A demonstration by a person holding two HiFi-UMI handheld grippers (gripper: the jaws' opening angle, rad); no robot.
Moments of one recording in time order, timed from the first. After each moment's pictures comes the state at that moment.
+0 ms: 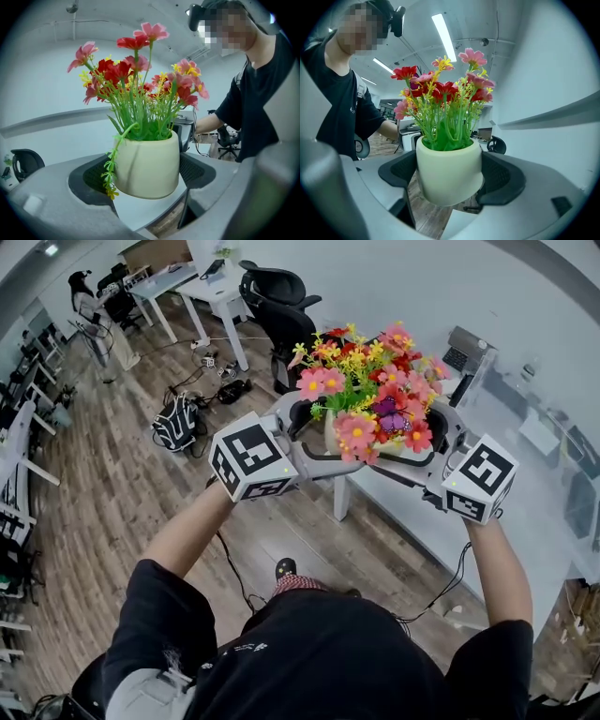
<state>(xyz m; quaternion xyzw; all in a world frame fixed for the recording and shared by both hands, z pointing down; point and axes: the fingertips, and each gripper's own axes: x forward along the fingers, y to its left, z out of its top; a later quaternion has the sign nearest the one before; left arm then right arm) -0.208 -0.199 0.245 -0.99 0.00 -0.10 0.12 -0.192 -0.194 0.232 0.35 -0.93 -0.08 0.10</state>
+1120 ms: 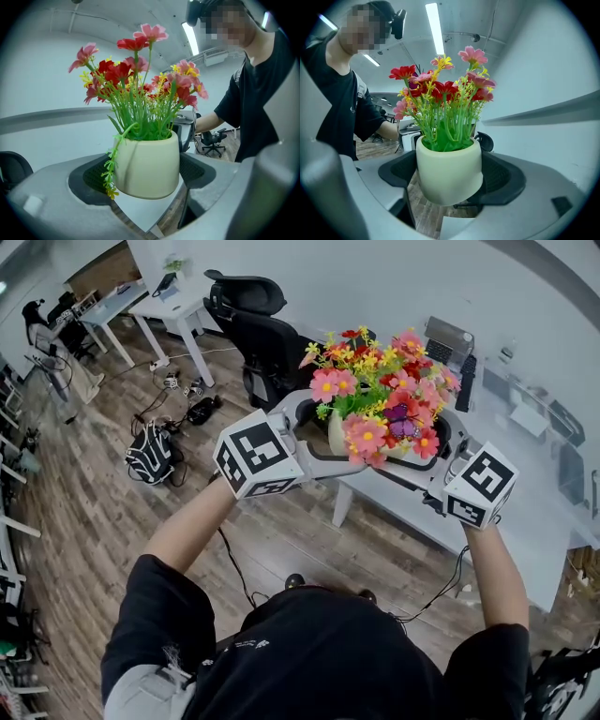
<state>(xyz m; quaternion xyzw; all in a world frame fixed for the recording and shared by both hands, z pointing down) -0.229 -0.268 0.252 -0.98 -0.11 -0.09 0.13 -0.214 -0.260 0.240 0.45 -0.88 -0.06 0.11</state>
